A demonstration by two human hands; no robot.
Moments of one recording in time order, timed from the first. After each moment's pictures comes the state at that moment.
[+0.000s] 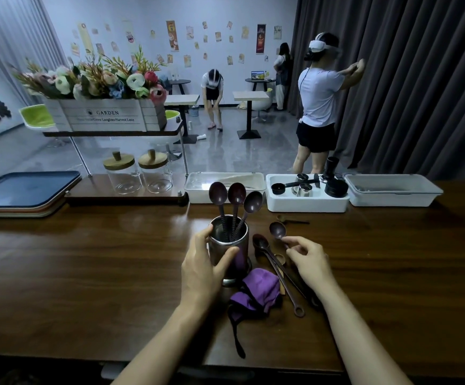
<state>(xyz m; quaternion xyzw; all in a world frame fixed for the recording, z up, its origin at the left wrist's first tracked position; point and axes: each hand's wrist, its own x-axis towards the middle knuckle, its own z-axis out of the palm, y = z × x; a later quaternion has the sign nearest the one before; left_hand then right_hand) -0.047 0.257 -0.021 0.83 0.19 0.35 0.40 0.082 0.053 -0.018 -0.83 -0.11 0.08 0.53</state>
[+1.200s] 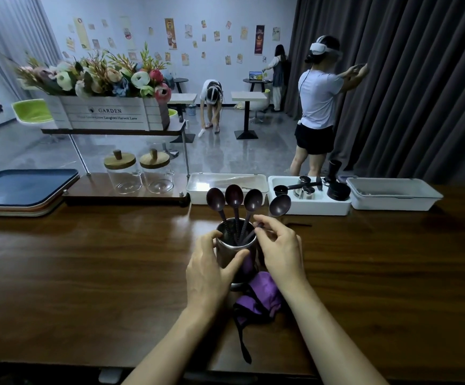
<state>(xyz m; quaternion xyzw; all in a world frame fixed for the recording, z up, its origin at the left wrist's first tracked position) -0.043 0.258 -0.017 0.84 0.18 0.38 0.35 0.039 0.130 0.030 -0.80 -0.19 -0.10 0.56</state>
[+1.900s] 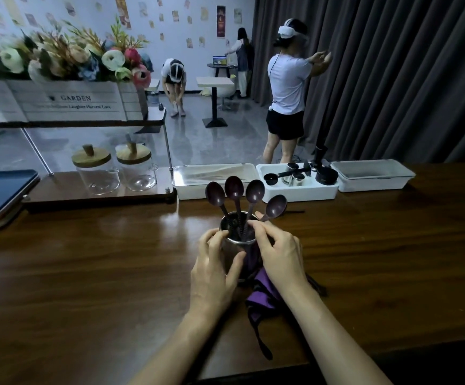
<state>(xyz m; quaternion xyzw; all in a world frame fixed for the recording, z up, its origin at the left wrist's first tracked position) -0.040 0.285 -0.047 0.84 0.02 0.36 0.41 0.017 0.145 0.015 -0.84 -0.19 -0.12 0.49</state>
